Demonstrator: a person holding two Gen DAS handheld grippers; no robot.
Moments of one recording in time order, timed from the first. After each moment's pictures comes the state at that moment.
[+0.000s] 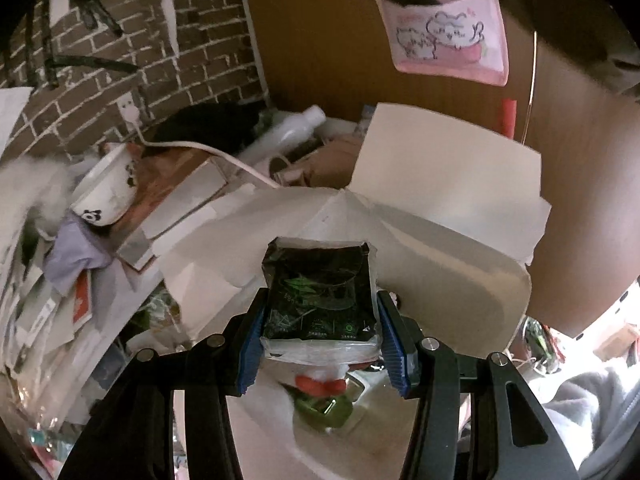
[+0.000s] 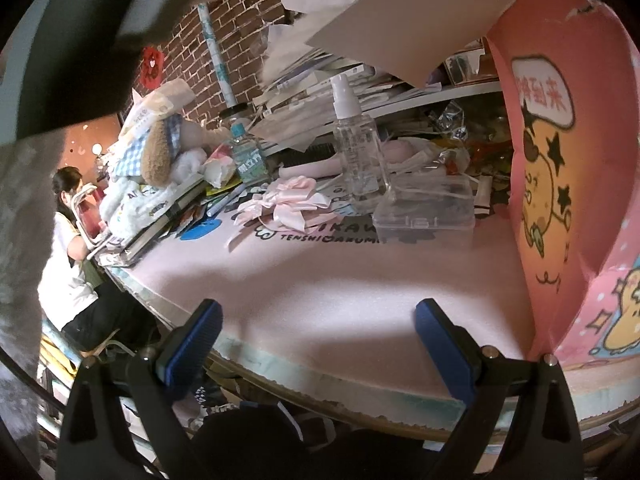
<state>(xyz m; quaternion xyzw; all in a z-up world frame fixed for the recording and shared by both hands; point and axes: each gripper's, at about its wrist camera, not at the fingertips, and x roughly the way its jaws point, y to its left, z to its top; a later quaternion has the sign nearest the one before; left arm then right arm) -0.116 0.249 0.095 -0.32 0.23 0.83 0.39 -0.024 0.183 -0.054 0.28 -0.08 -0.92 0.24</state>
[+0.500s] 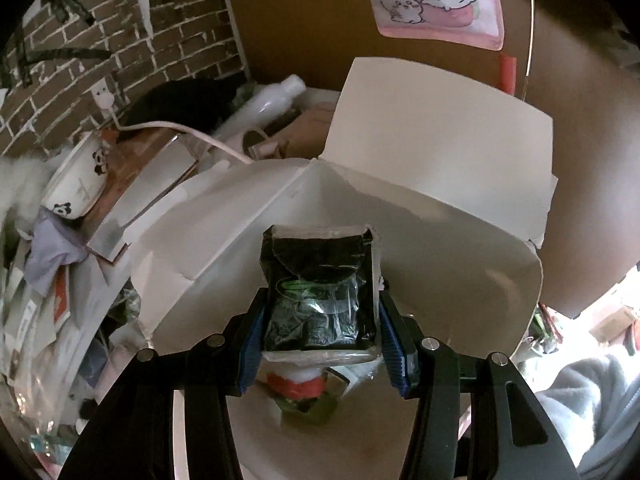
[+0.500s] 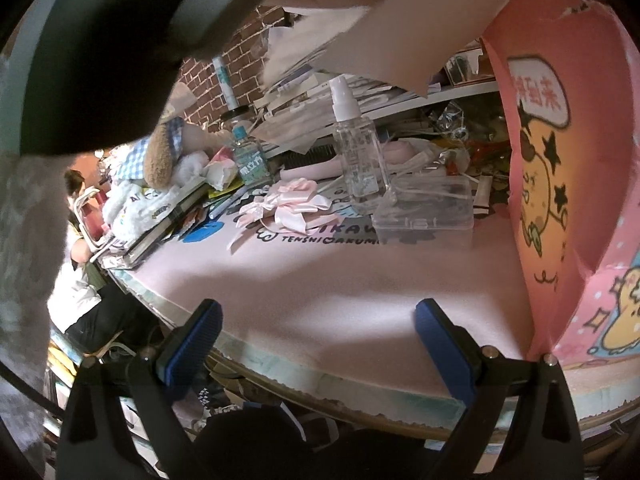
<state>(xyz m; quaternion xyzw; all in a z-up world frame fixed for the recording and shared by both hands) -0.117 0.267 0.078 -0.35 0.26 0.81 0.39 -0.023 0.183 -0.053 0.28 -0.08 -0.92 0.25</state>
